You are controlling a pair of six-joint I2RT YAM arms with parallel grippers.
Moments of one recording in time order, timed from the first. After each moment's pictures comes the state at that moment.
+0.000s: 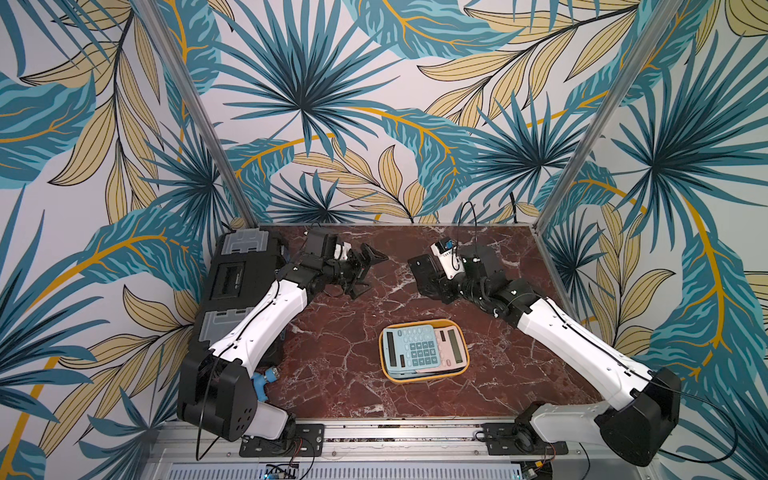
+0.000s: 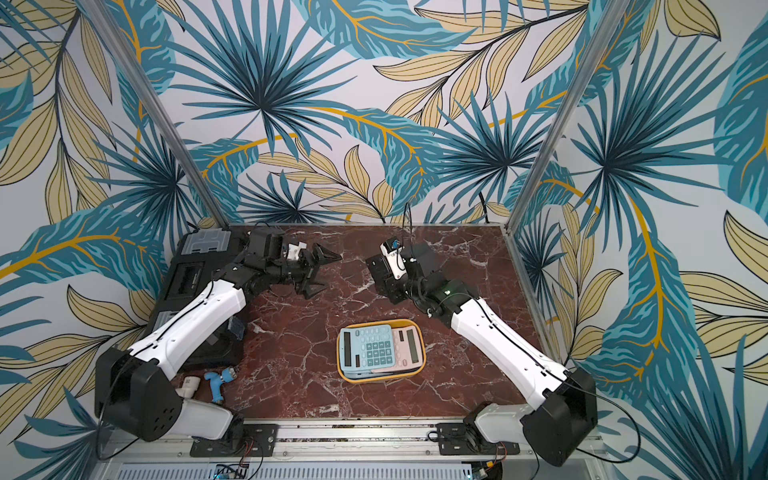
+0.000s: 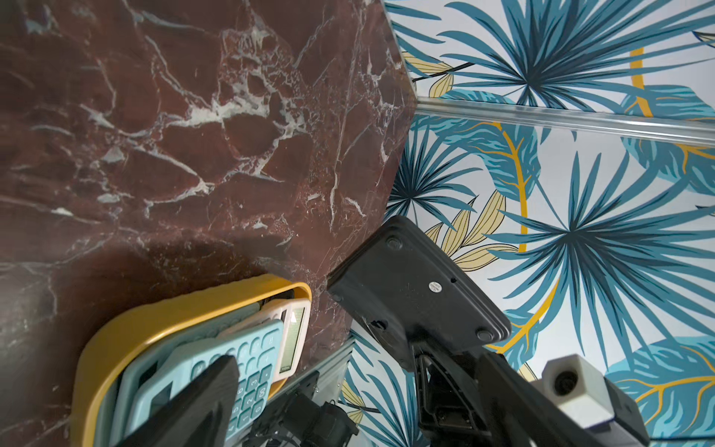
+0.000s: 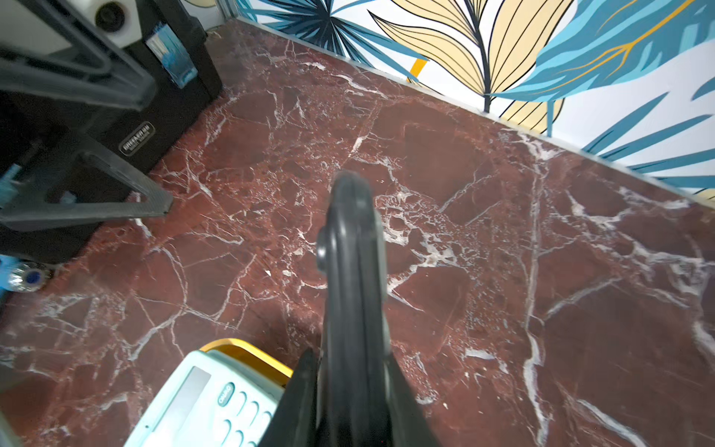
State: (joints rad) left arm -0.32 1.44 1.22 -0.43 0.67 -1.26; right arm 0.61 1.31 1.19 -0.52 0.08 0.01
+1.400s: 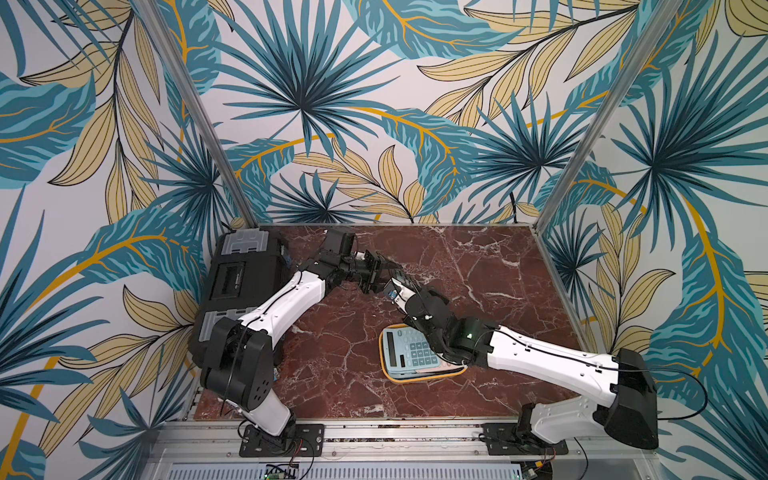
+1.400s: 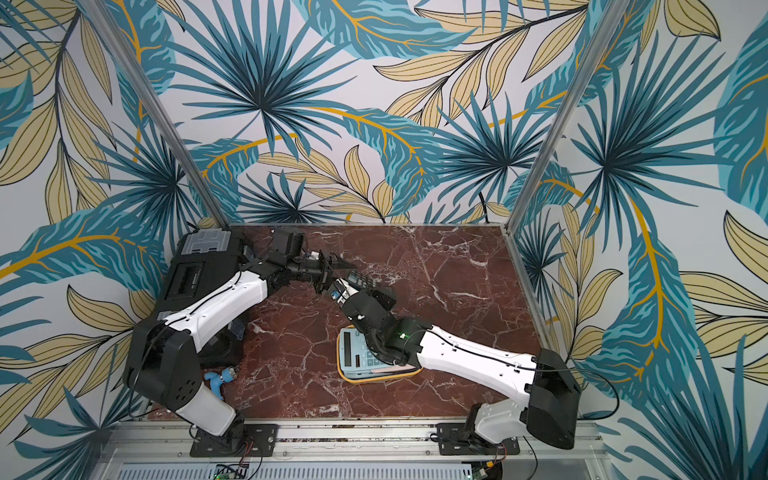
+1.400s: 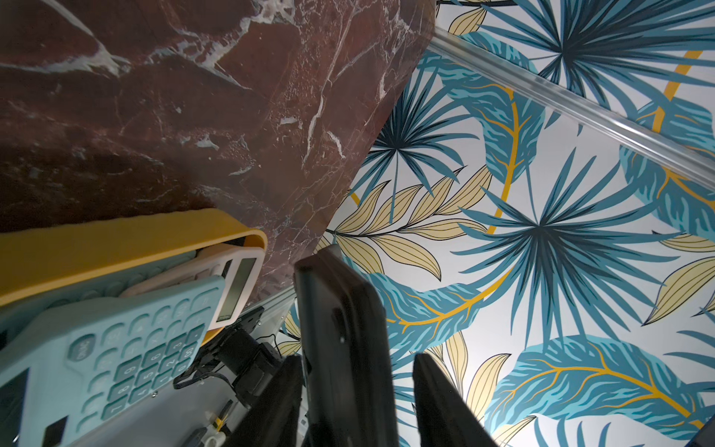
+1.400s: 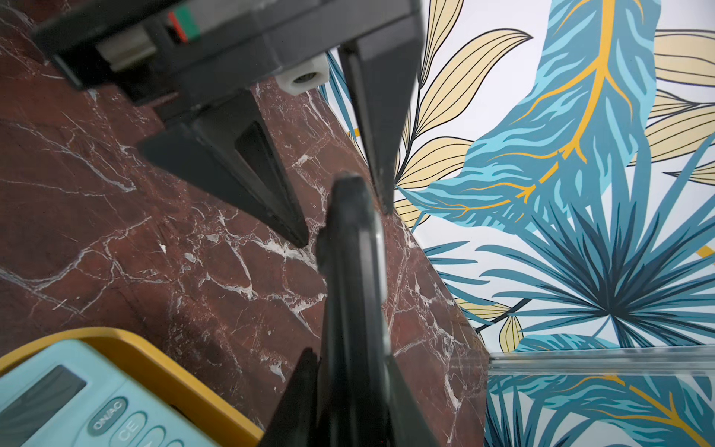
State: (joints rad) left arm -0.38 1.63 1.27 -0.28 0.86 -1.52; right arm 1.03 1.38 1.07 -0.26 0.78 -0.41
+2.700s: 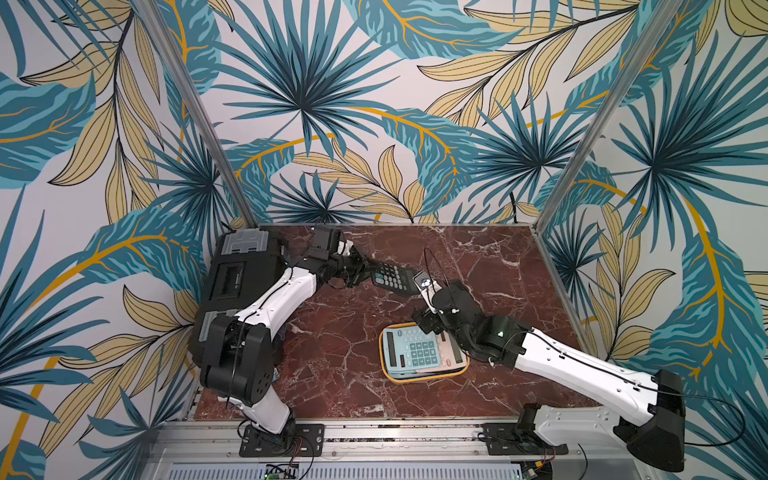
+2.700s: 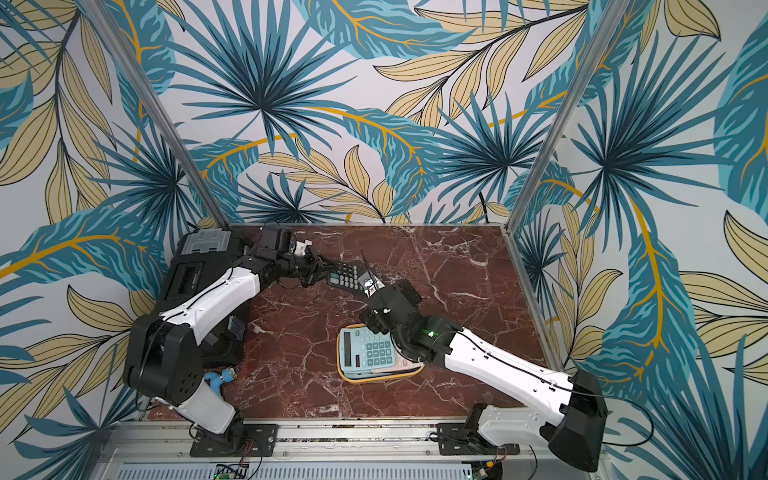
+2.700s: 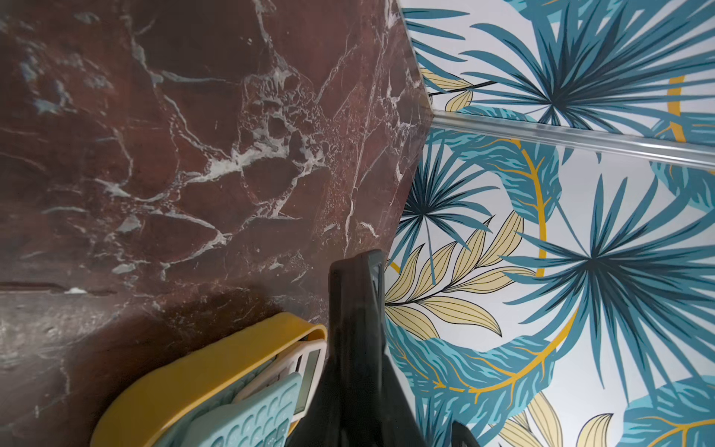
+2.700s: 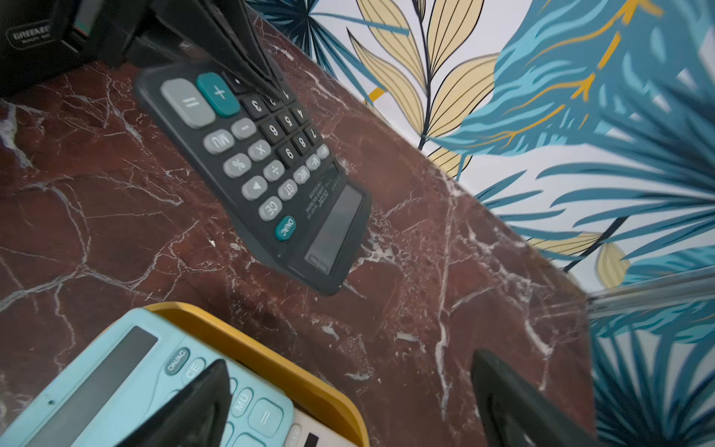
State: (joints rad) left arm -0.28 1.62 1.24 -0.28 0.70 -1.16; right arm 0.87 1.21 1.04 -0.48 0.50 -0.01
